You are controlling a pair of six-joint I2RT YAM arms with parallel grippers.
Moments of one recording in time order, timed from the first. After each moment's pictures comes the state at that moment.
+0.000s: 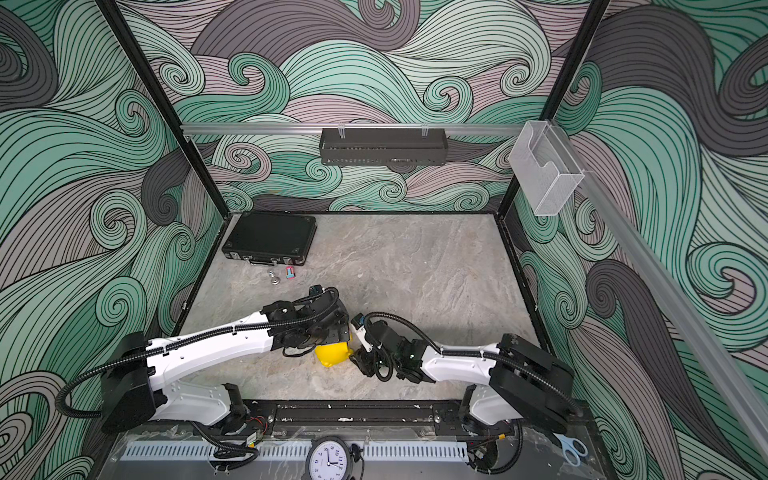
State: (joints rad) left arm -1.01 1.36 0.98 -0.82 -0.23 -1.10; right arm 1.07 1.38 0.48 0.13 -0.07 0.34
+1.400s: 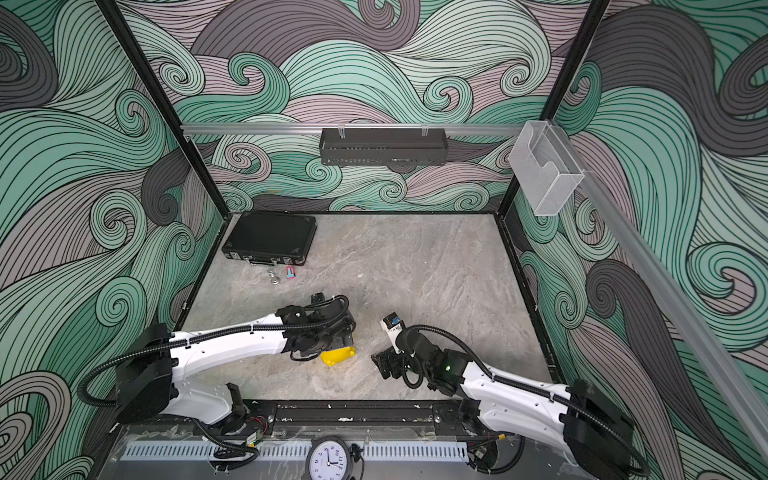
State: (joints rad) left arm -1.03 1.43 0.92 -0.76 -0.24 -1.20; right arm 1.00 0.95 0.31 -0.12 0.05 0.38
